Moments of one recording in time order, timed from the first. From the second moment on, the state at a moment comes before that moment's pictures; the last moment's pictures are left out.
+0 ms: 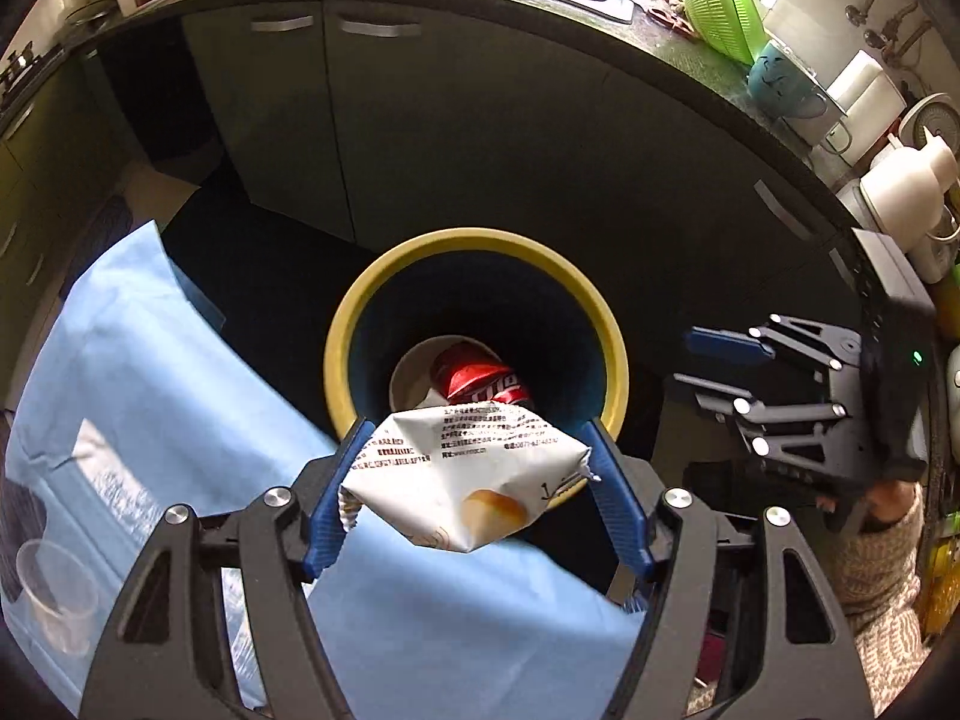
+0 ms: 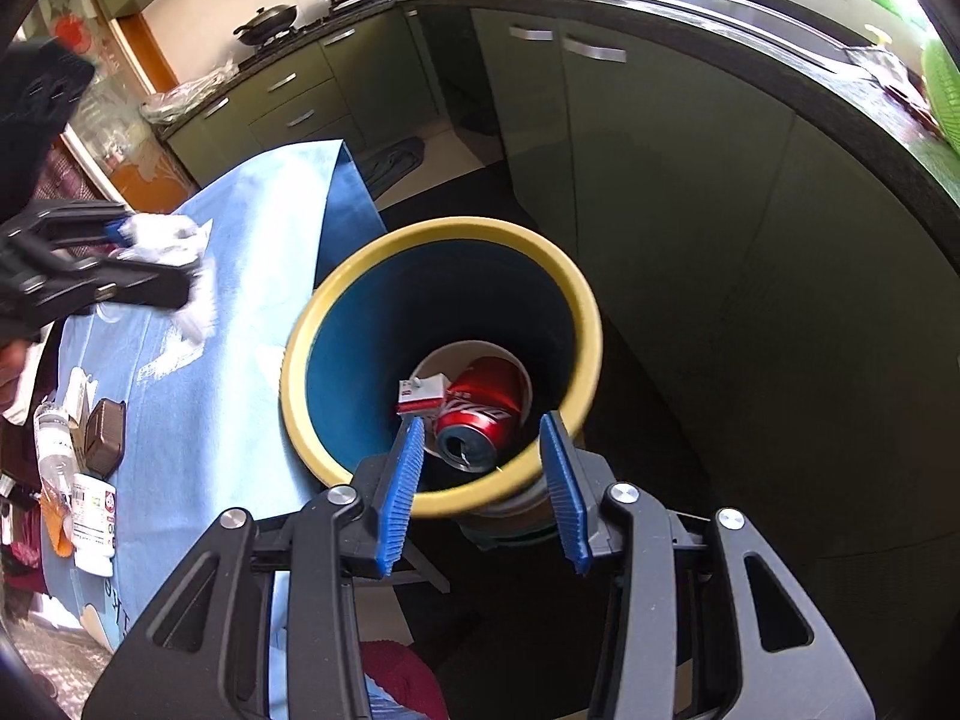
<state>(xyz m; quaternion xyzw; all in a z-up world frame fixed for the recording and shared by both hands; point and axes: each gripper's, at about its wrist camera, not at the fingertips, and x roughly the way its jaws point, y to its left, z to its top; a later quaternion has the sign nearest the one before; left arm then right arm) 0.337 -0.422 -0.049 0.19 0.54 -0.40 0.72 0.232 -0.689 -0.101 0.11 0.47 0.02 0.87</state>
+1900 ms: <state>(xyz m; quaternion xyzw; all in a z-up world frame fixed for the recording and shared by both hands) 0.279 0.057 -0.038 -0.03 0.33 -0.11 0.94 0.476 -0.284 -0.078 0.05 0.57 0.31 0.76</state>
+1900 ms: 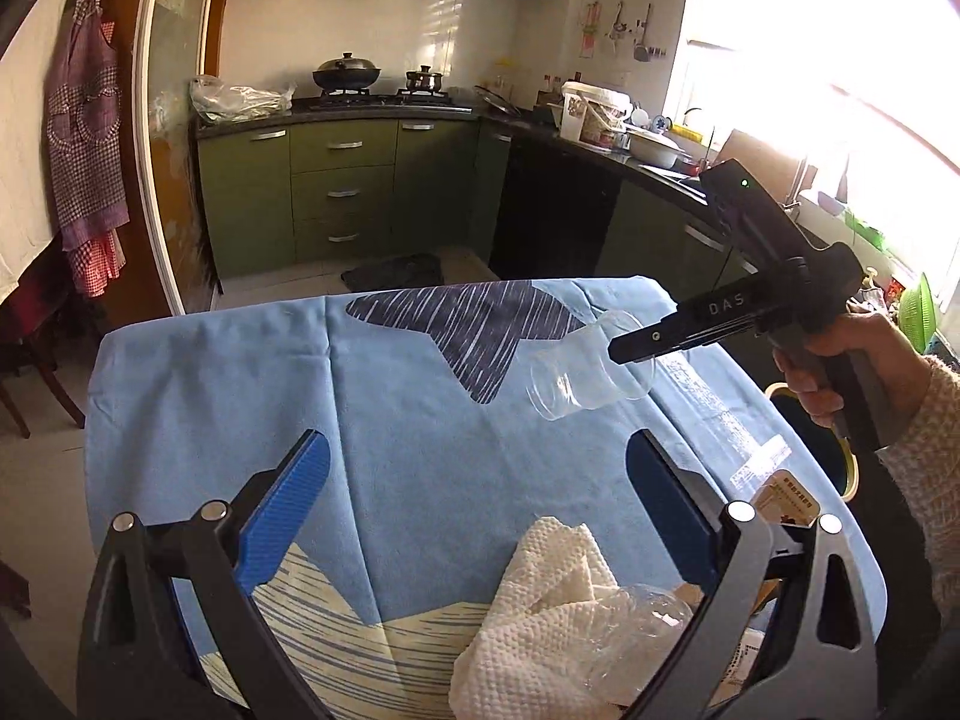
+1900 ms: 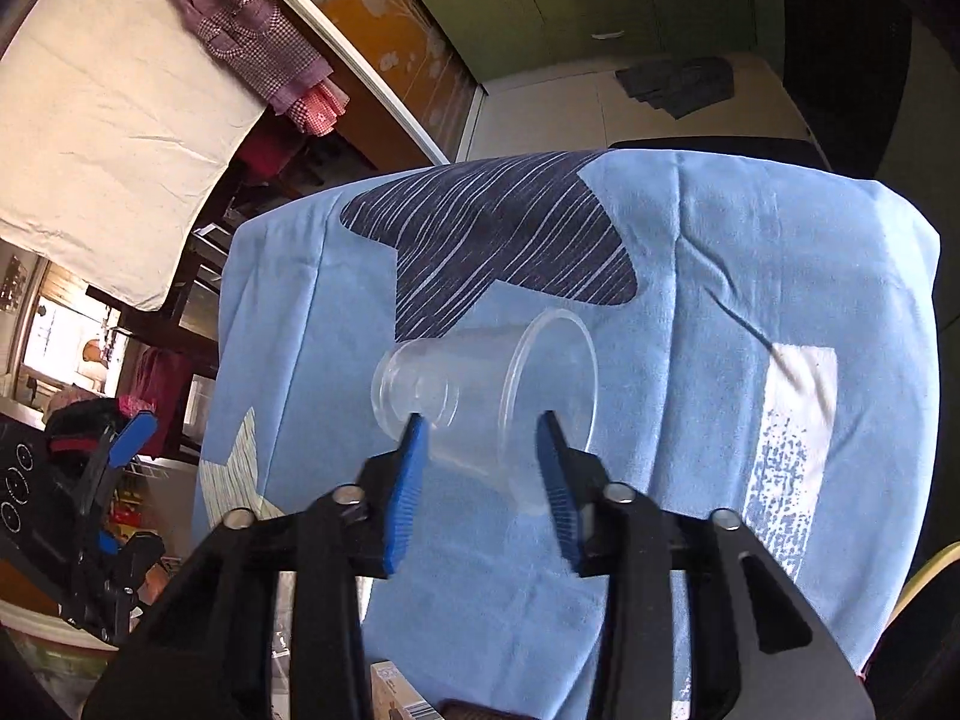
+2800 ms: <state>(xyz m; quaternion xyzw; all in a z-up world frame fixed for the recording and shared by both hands) 0.272 0.032 -0.042 0.00 0.34 -0.14 0.93 0.331 -0.559 -0.042 0.03 0.49 0.00 0.87</state>
